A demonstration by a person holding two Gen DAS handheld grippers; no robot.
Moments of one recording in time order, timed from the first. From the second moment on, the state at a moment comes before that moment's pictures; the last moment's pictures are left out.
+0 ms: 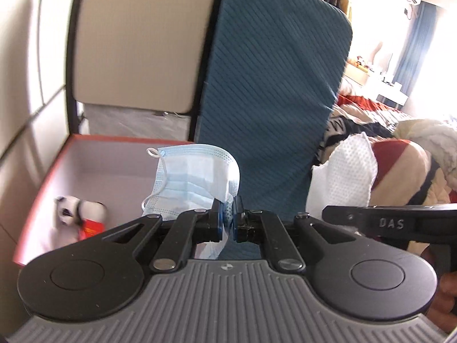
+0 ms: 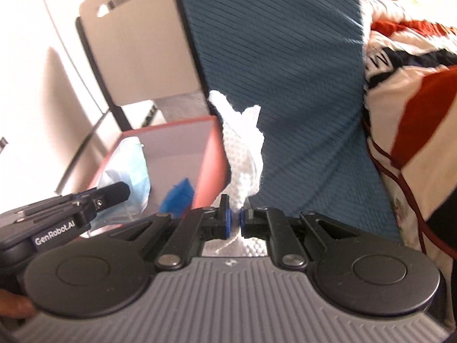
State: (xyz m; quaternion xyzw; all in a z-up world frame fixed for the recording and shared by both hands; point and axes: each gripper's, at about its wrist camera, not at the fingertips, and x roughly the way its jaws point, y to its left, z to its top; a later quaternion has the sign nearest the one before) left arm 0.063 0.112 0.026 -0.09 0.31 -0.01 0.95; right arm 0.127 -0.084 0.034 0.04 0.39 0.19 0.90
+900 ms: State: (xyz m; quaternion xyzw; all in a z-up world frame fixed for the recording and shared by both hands) left arm 0.119 0.290 -0.033 -0.11 0.41 0.07 0.90; right arm 0.203 0.097 -0.034 -0.01 0.46 0.28 0.84
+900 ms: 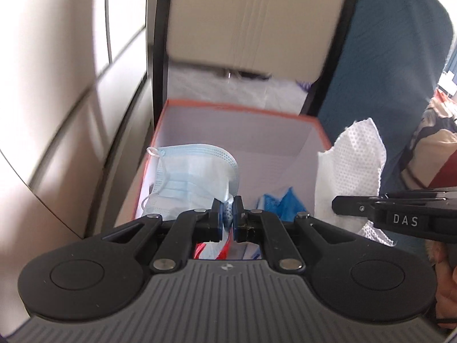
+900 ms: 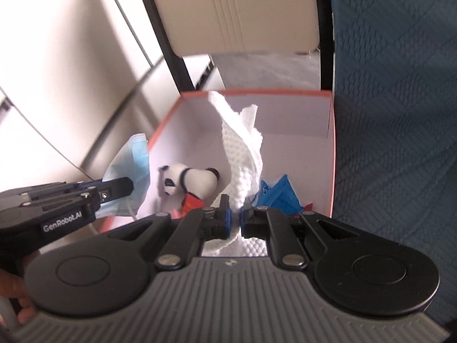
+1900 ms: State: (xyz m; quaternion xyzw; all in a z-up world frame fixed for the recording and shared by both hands) left arm 0.136 0.333 -0.060 -0.17 0.47 0.11 0.86; right arm 0.227 0.129 -0.070 -0.02 0.49 0.26 0.83
